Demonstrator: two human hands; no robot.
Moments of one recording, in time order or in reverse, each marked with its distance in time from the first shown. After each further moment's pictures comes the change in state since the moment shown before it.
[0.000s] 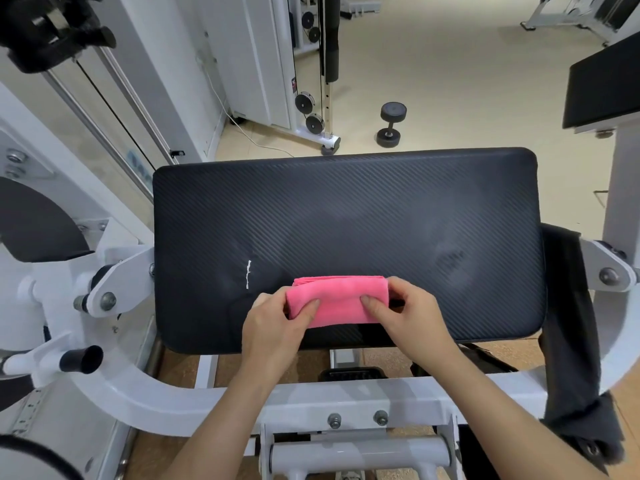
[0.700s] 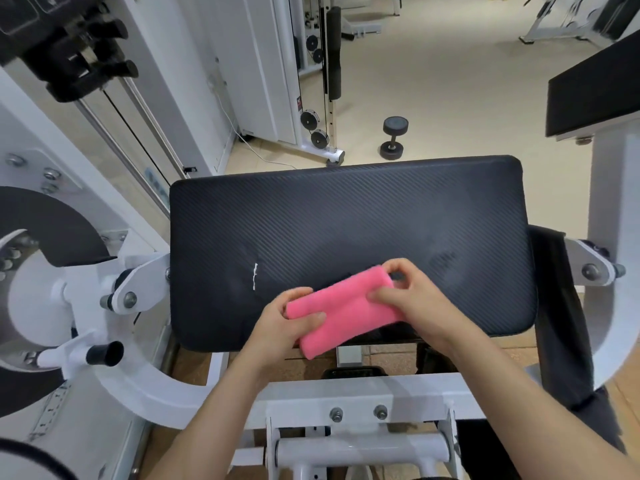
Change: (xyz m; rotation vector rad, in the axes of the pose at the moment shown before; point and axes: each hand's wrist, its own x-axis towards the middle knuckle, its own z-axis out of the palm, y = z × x) left_hand -0.014 0.020 -0.024 -0.631 -0.372 -0.268; right_hand 0.007 -0.028 -0.029 0.481 -0.205 0.310
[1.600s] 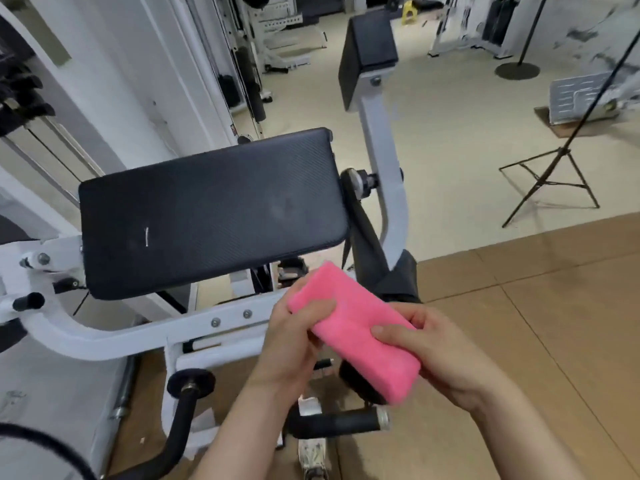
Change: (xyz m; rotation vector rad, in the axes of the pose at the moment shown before) left_hand -0.235 -0.024 0.284 -0.412 -0.165 0.113; right_hand -0.344 0.084 -0.177 0.283 -0.087 -0.055
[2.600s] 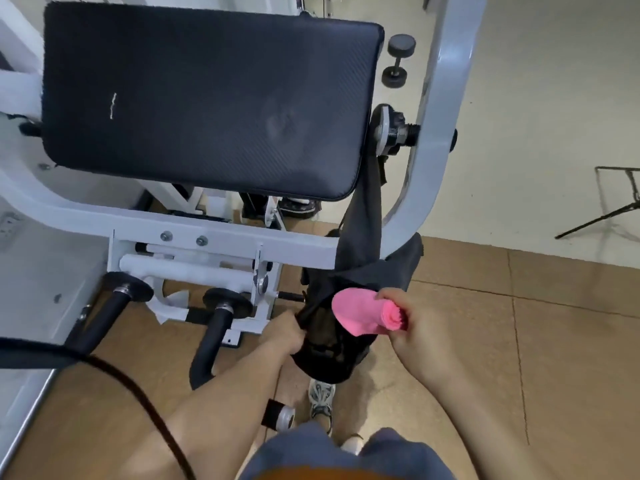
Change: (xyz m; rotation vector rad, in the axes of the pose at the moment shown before) left_hand 0.141 -0.225 -0.035 1.188 0.299 -0.664; right_hand 0.113 0.075 -0.164 -1.062 0.015 -0.189
